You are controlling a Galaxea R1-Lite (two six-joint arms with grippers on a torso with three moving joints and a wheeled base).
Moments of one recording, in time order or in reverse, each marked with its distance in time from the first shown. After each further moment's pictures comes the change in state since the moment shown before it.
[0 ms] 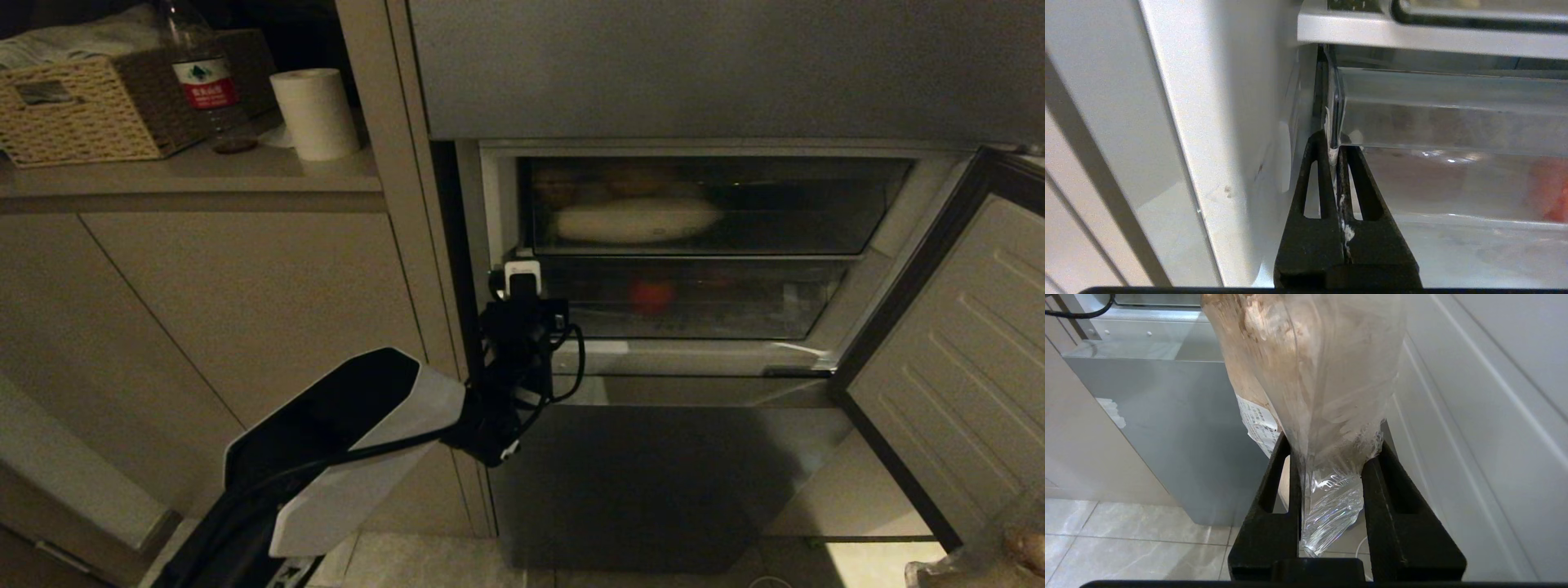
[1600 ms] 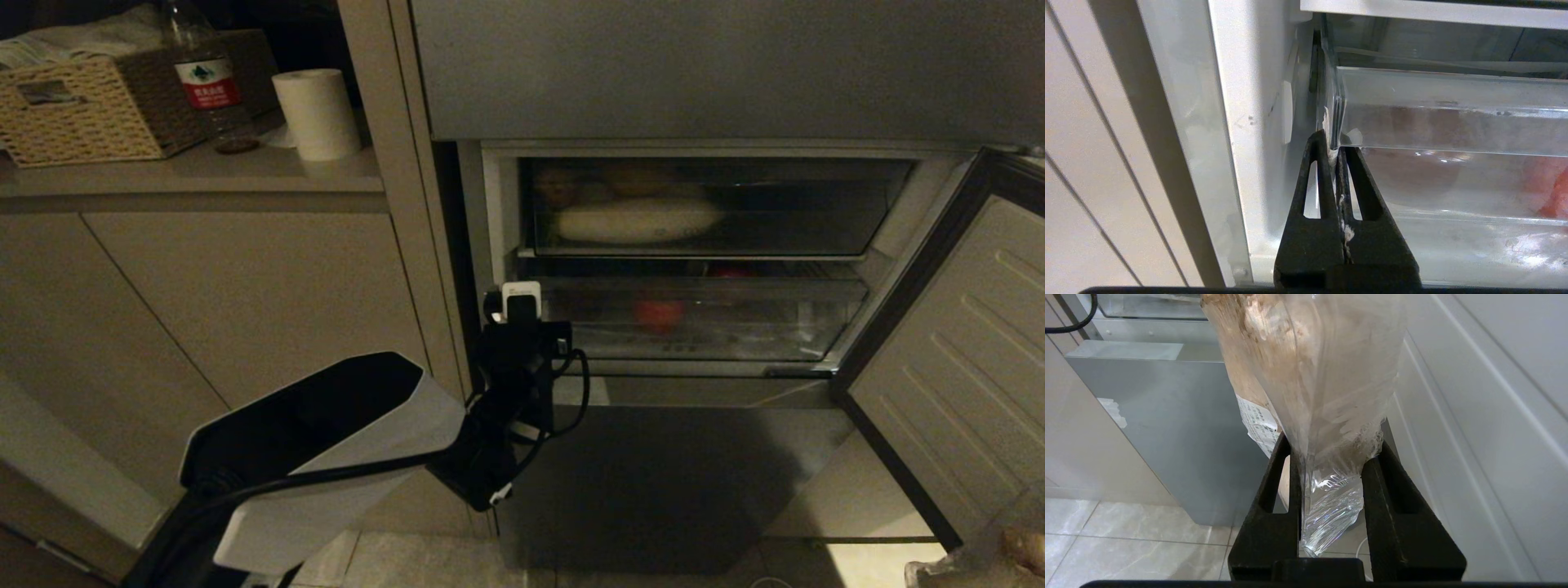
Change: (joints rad) left arm -0.064 -0.111 0.303 -0.172 0.015 0.000; right arm 0.000 0.000 0.000 0.000 0.000 0.000
